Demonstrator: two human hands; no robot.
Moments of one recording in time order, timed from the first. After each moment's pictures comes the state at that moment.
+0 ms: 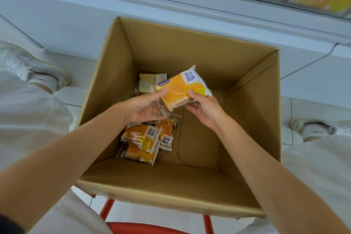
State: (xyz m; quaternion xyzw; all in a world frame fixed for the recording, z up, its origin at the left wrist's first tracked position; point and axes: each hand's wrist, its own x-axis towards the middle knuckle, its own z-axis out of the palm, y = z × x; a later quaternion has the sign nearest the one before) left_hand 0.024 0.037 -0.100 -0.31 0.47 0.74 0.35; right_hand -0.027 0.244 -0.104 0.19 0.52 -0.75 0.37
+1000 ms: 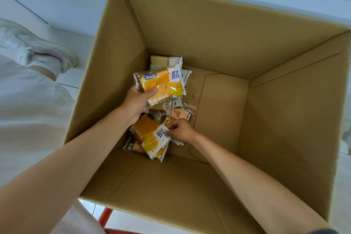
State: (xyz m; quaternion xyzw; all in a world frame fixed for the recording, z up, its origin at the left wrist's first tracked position) left_hand 0.044 0.016 -0.163 -0.46 0.56 0.68 0.13; right_hand 0.046 0.187 -0.250 -0.05 0.75 -0.38 0.55
